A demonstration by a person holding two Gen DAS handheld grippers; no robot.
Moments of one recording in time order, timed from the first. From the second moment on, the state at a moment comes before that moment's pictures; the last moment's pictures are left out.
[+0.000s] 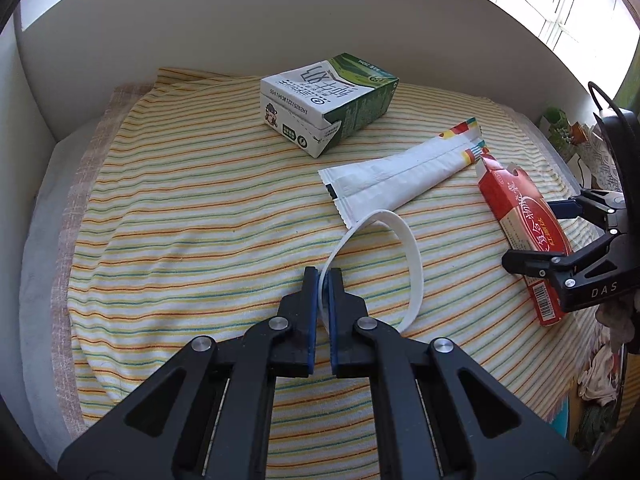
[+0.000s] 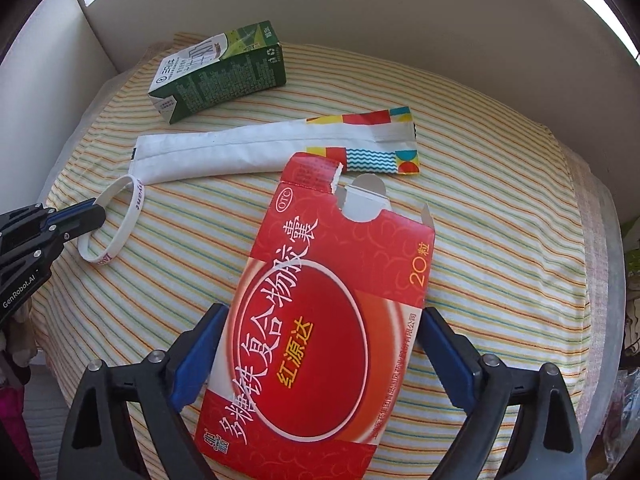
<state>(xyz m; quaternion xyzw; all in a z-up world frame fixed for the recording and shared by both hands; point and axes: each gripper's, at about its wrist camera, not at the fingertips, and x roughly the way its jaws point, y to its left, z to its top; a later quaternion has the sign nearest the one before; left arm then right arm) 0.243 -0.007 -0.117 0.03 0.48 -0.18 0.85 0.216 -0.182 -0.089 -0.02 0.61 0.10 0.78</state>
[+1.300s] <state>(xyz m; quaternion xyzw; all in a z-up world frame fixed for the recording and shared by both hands) 0.110 -0.006 -0.043 0.02 0.38 -0.17 0.91 0.077 -0.218 -0.024 0.07 0.50 0.15 0.85</state>
